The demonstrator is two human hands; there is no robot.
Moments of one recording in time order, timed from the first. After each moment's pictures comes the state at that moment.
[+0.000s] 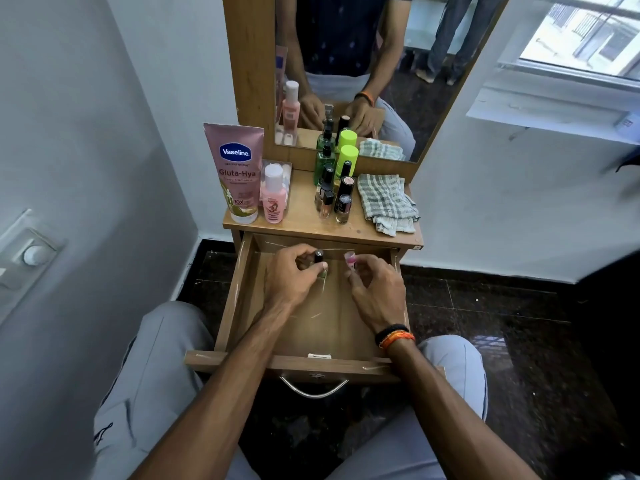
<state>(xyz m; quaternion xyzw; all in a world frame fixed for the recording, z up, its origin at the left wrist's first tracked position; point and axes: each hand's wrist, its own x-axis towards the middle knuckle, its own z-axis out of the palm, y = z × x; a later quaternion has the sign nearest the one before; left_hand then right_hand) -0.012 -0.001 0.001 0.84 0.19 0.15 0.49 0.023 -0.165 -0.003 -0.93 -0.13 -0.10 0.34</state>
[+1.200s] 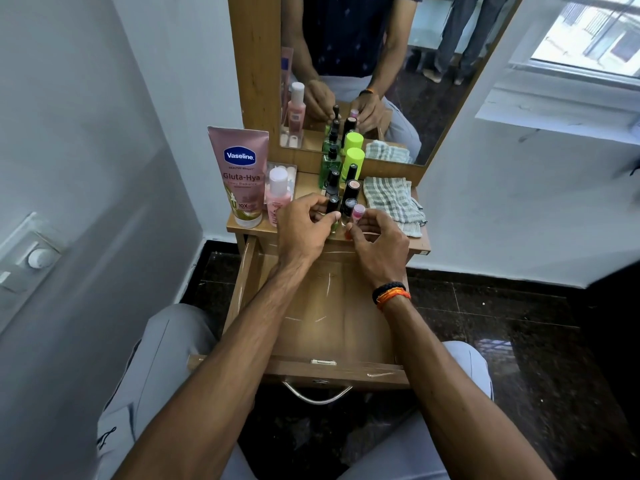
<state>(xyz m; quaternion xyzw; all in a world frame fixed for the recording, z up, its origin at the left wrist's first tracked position) 0.044 0.007 0.057 0.82 0.15 0.27 0.48 0.075 -0.128 0.039 -0.87 -0.14 -0.18 0.45</state>
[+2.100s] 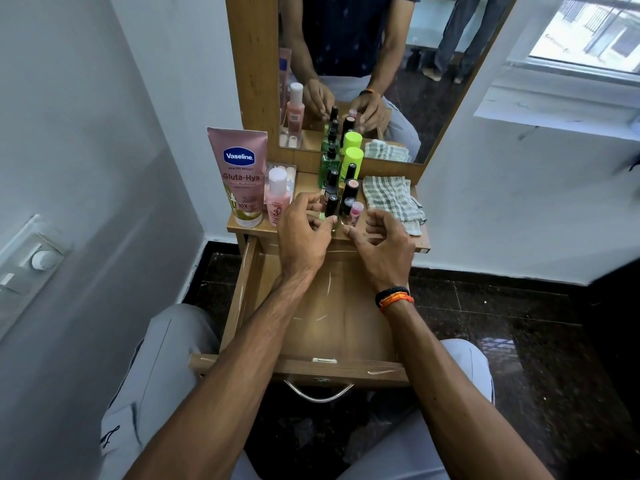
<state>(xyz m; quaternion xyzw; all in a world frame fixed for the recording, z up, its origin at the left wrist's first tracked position) 0.035 -0.003 0.048 0.79 0.17 0.31 0.50 0.073 -0.137 0.030 -0.86 -0.12 -0.20 0.45</state>
